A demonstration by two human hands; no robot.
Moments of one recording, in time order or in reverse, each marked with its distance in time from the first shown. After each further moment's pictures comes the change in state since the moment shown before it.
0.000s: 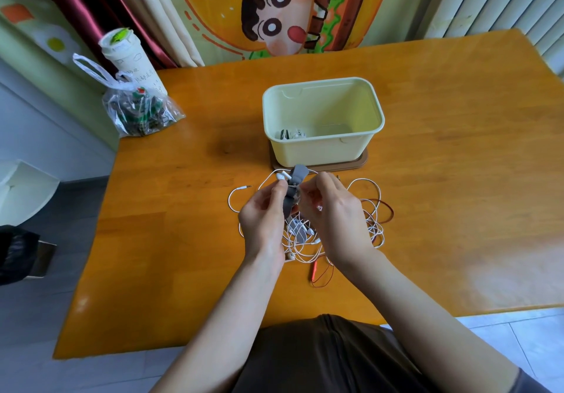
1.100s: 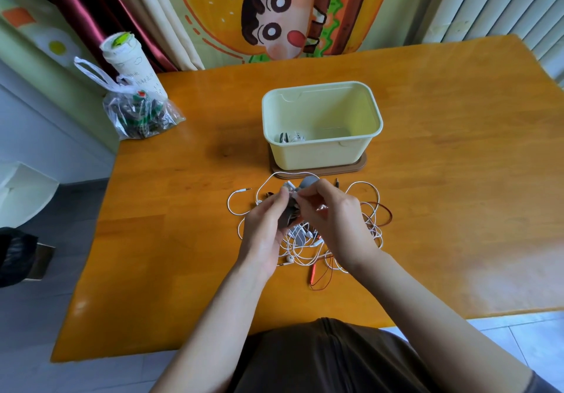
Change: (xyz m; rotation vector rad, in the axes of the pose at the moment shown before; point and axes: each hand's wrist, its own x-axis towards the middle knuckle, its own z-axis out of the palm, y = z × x) left_hand 0.009 -0.004 -0.016 -0.002 -0.289 -0.141; right_hand -0.001 0.009 -0.005 0.232 -0.106 0.075
